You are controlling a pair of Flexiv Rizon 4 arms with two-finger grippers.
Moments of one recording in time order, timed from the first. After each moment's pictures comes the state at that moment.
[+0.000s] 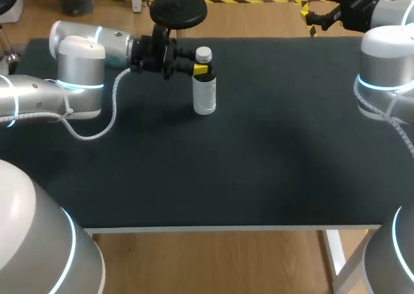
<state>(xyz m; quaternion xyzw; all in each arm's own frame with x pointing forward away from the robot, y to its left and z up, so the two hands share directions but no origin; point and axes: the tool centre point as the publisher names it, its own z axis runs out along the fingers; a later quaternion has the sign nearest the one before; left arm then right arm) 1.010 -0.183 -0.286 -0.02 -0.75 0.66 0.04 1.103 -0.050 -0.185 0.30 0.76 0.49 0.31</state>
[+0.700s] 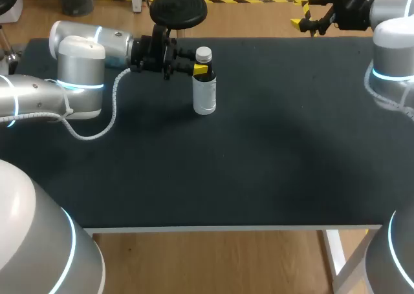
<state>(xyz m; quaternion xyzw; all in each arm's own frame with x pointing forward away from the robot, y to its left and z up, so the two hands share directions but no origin) 1.010 -0.183 -0.286 -0.02 -0.75 0.66 0.04 1.098 -0.016 -0.201 0.19 0.81 0.50 0.23</state>
